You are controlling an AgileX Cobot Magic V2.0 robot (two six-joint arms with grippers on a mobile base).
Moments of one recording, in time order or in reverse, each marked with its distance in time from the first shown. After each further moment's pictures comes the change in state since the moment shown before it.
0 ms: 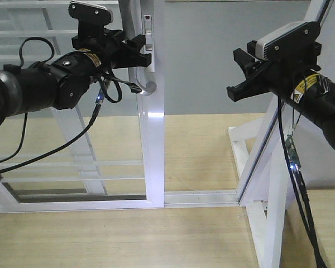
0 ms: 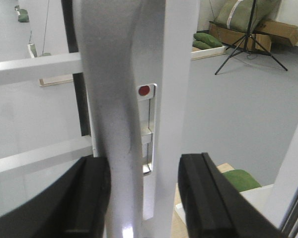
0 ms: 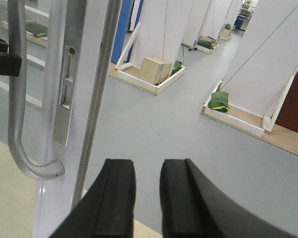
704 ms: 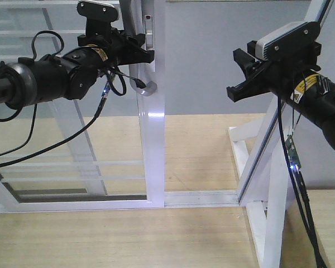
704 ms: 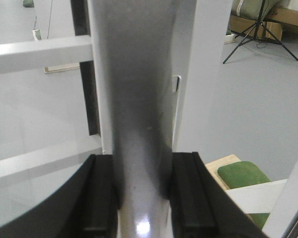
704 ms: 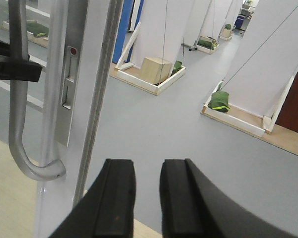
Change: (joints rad) left arm 0.003 0.083 -0.119 -0.006 0.079 -0.001; right arm 0.000 0.000 0.000 0.001 0.000 0.000
